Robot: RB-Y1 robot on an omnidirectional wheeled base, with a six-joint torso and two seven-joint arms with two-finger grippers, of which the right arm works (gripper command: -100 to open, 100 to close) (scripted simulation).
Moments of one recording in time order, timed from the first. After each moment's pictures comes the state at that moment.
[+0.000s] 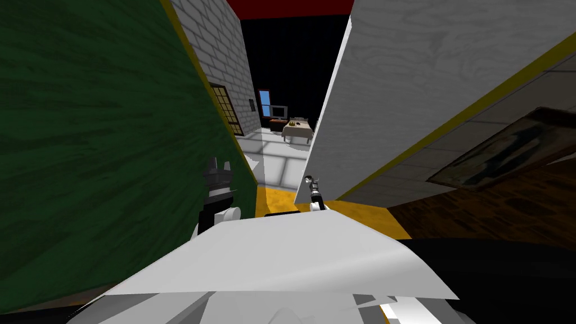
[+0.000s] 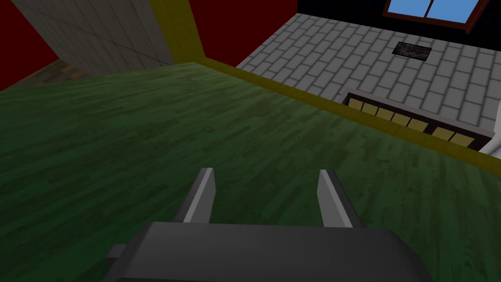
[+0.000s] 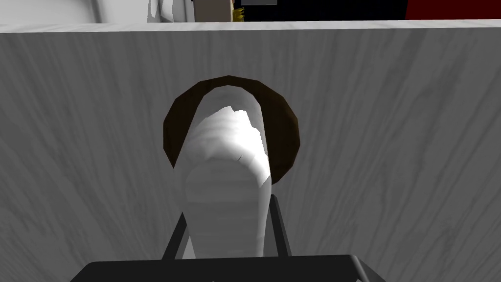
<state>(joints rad) -0.07 -0.15 0.03 -0.69 -0.29 -0.80 0.03</state>
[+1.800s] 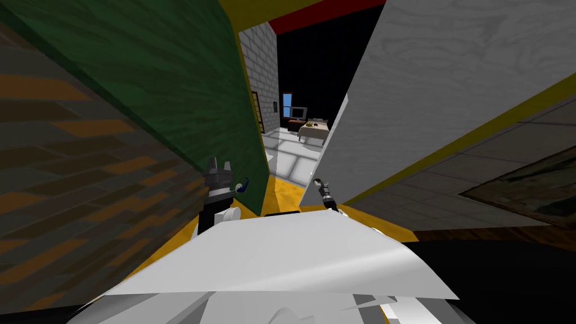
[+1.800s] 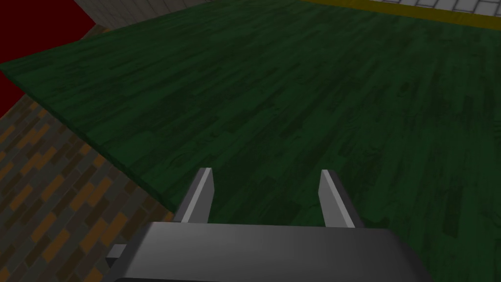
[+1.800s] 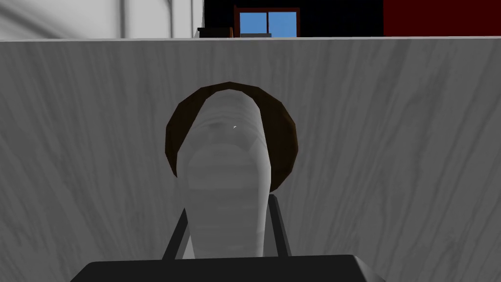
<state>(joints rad) 0.00 -0.37 0.11 -0.63 -0.25 -0.92 -0.21</state>
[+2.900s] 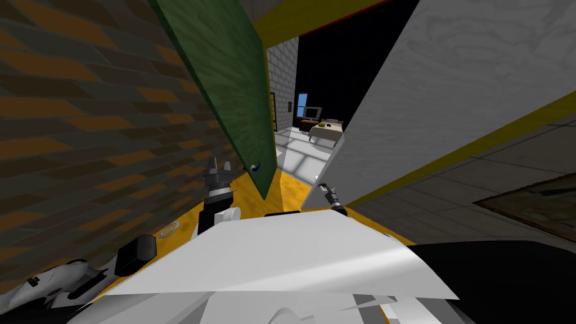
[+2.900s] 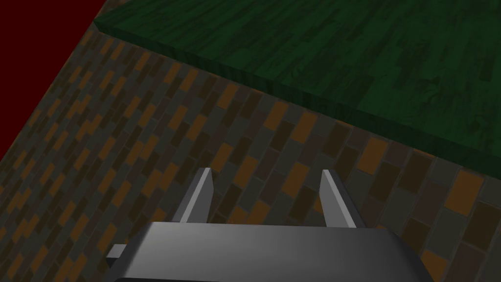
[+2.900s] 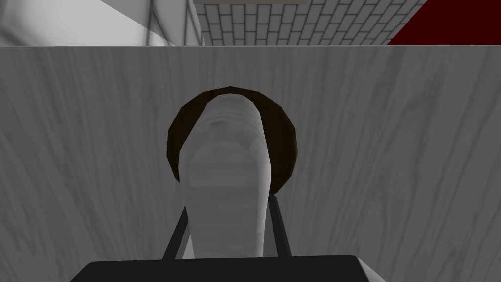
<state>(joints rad) 0.08 -0.48 0.19 -0.56 -0.24 -1.10 -0.35</state>
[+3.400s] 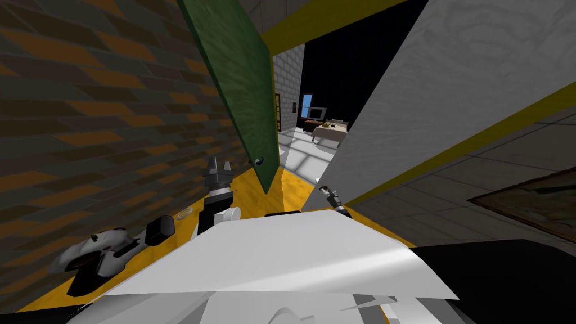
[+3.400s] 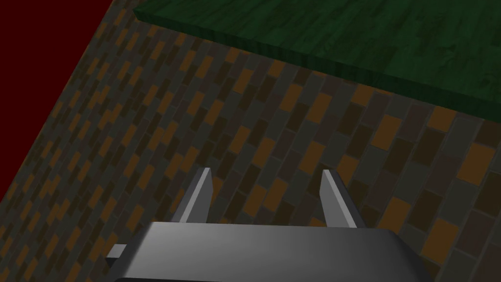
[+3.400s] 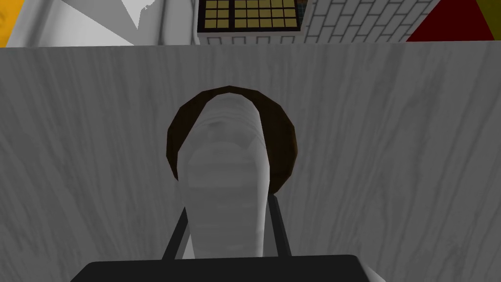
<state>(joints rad) 0.13 -0.51 0.23 -0.56 -0.23 -1.16 -0.39</state>
